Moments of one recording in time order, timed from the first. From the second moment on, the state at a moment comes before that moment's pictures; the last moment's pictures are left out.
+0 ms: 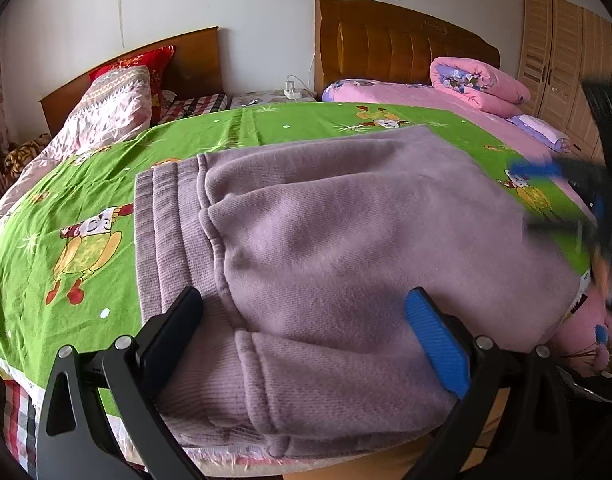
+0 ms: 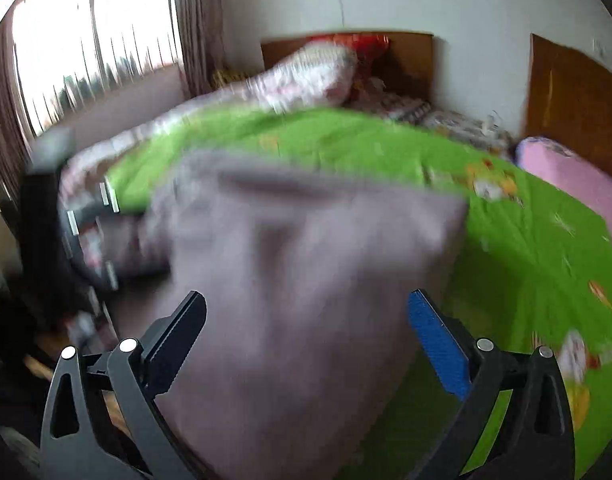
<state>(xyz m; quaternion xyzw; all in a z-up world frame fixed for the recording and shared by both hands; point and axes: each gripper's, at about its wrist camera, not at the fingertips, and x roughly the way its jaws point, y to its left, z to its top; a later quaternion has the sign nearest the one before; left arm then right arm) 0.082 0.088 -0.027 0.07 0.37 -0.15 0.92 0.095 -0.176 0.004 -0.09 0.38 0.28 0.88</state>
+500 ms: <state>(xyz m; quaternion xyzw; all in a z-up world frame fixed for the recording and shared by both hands) 0.079 0.078 -0.028 0.09 0.36 -0.13 0.92 0.035 -0.193 -0.019 -0.06 0.32 0.25 0.91</state>
